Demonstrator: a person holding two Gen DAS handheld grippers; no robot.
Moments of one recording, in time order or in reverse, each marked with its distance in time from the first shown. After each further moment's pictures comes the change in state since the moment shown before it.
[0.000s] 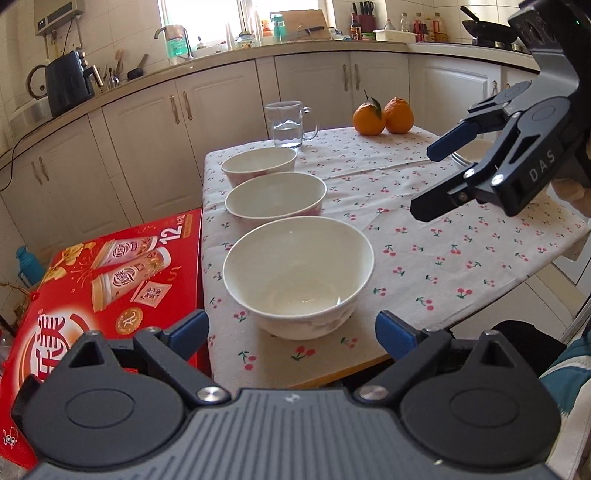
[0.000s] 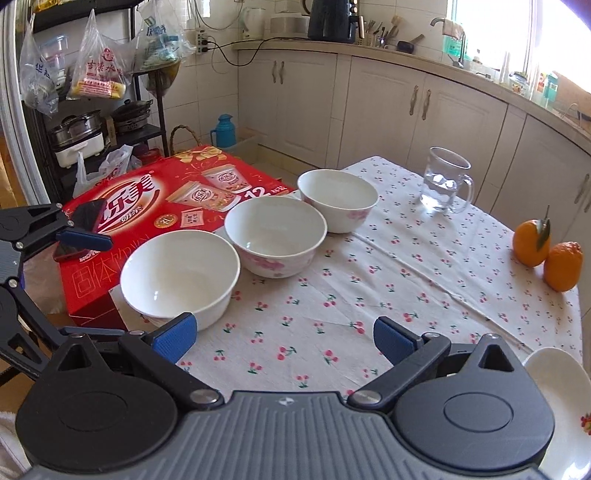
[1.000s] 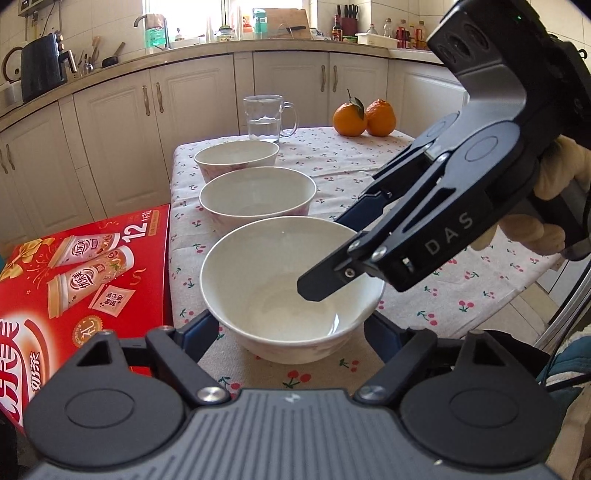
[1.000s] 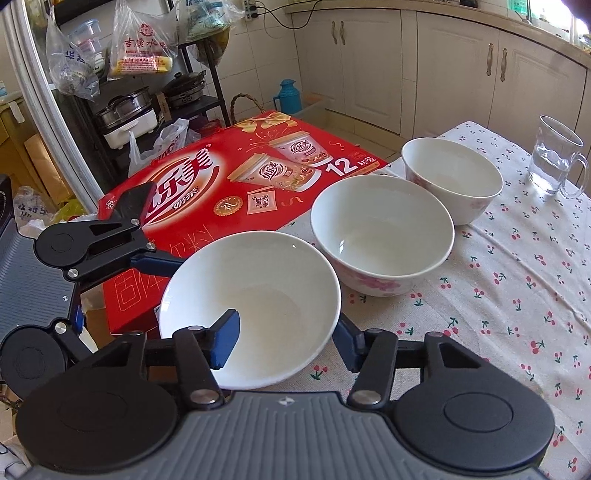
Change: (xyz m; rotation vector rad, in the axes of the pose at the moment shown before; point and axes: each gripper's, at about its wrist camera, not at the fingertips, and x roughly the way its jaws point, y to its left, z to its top) left arm 0.031 0.017 0.004 -0.022 -0.009 -0.132; right arm 0.082 0.029 0.030 0.008 0.122 0.244
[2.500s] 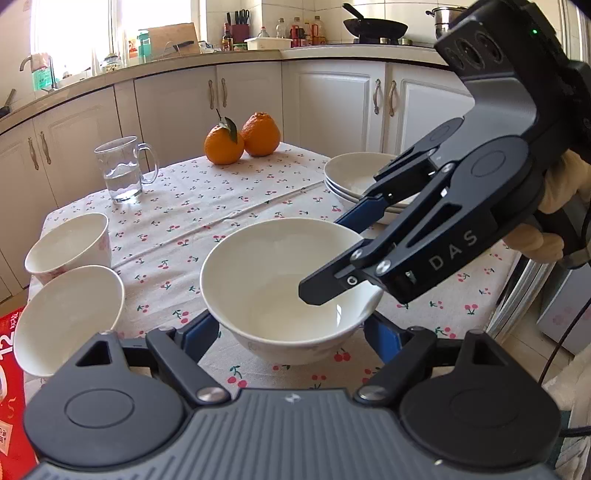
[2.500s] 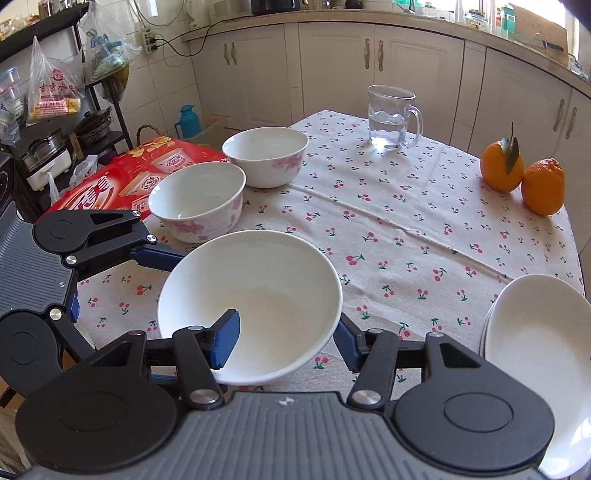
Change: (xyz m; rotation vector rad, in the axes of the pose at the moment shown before) left arm 0.076 -0.097 0.068 0.203 -0.032 -0.251; right arm -0.091 -0.088 -0.076 0.184 -0.073 -0.245
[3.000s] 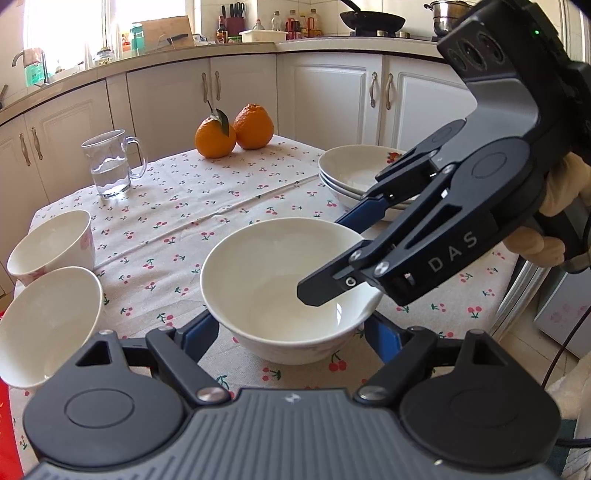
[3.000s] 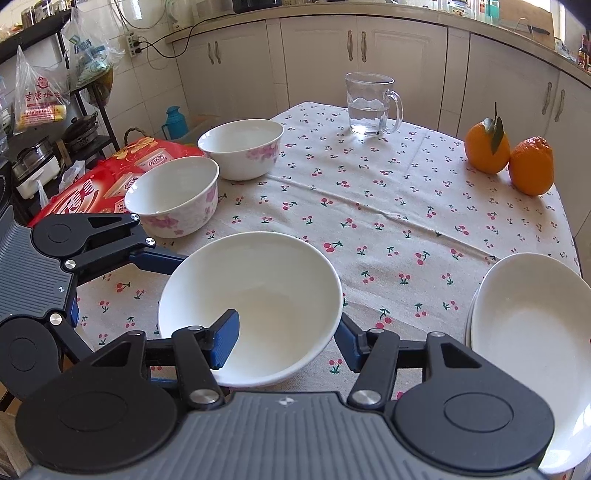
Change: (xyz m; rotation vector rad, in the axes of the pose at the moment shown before) left arm 0.015 -0.002 0.002 0.001 0.016 -0.014; right arm 0.006 -0.016 -0.008 0.042 0.008 -0.010
